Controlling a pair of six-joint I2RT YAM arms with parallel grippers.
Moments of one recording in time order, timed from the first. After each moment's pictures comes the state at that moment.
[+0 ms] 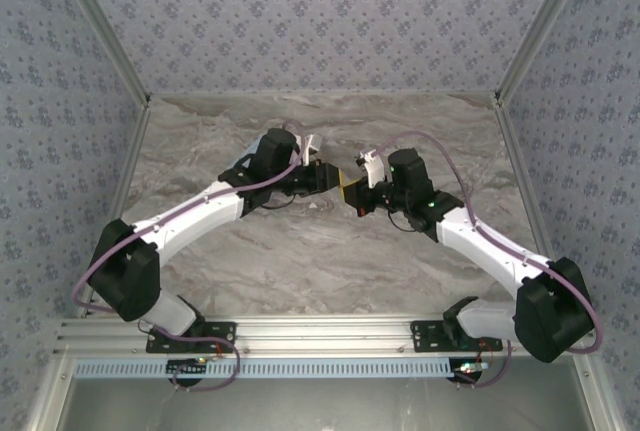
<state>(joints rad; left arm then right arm) -0.70 1.51 1.11 -0.14 0.47 -0.83 0.54 1.25 0.81 -0.10 -0.45 0.20</state>
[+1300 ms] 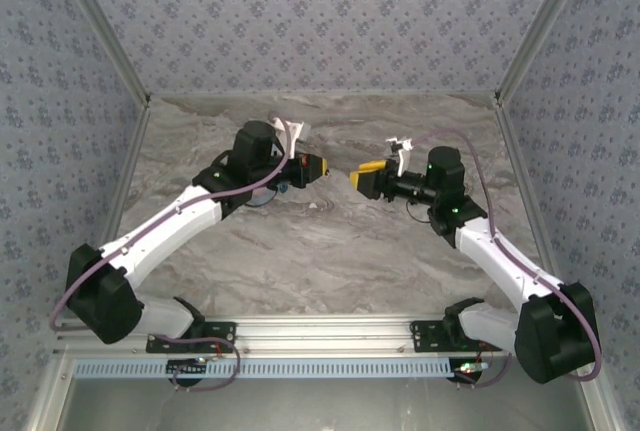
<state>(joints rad) -0.67 1.35 1.14 -0.23 0.39 -0.48 0.34 1.13 0.70 0.26 -0.78 0.42</state>
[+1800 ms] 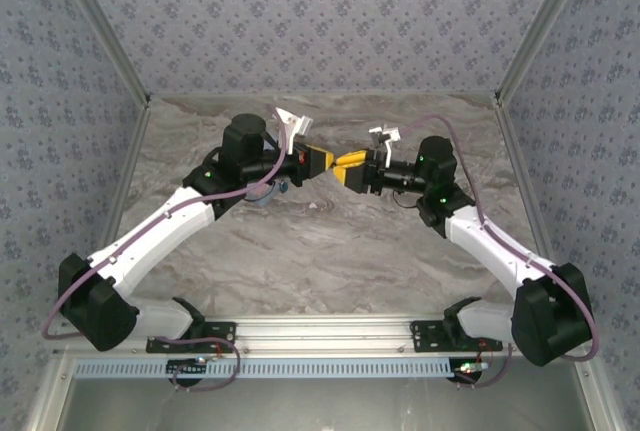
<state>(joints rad) -0.67 1.31 1.18 -0.17 0.51 -0.41 0.42 1.23 0.80 0.43 -0.92 0.51</state>
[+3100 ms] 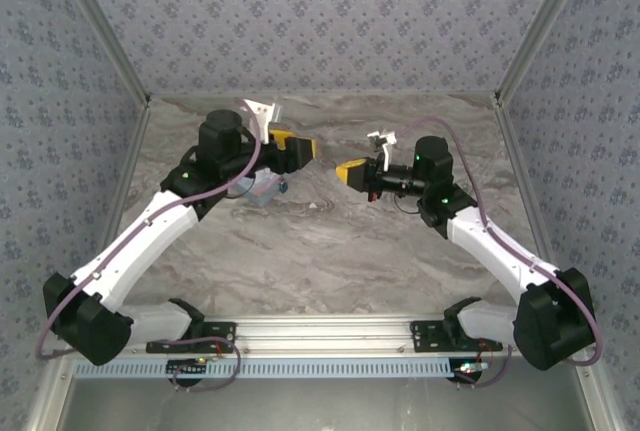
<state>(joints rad) -0.56 1.23 1.18 -0.26 0.32 -0.41 0.42 1.20 0.81 0.22 -0.84 0.40</state>
